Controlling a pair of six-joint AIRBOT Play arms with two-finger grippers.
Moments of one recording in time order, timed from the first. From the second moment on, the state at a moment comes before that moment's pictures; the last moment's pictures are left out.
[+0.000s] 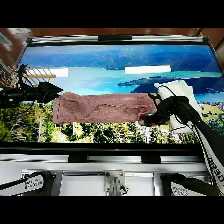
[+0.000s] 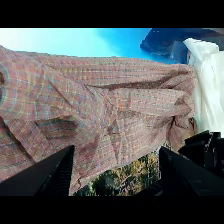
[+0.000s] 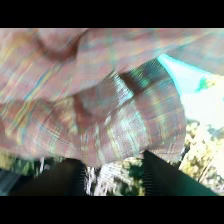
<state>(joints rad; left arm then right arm) 0.28 -1.32 1.07 0.48 -1.18 -1.06 0.16 -1.38 0.93 1.74 -1.05 -1.73</state>
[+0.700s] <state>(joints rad) 0.28 -1.32 1.07 0.48 -1.18 -1.06 0.16 -1.31 0.93 1.46 -0.90 -1.53</state>
